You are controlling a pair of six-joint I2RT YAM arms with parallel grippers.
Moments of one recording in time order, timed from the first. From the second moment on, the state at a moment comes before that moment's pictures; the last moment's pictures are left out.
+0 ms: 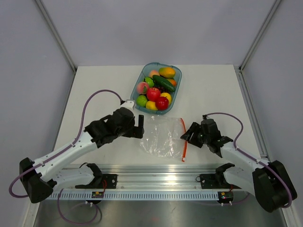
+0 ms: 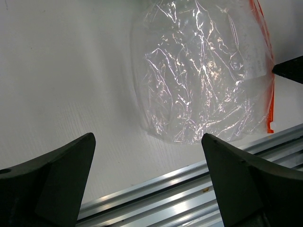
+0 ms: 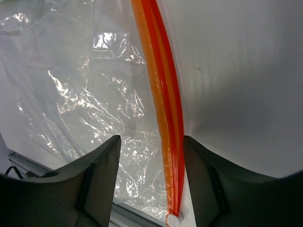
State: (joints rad) left arm -0.84 1.05 0.93 -0.71 -0.24 -0.56; right arm 0.41 1.02 0.33 -0.07 -0.17 0.86
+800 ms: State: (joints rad) left arm -0.89 1.12 0.91 -0.68 -0.24 -0.56; right arm 0.43 1.15 0.40 -0.04 -0.21 0.83
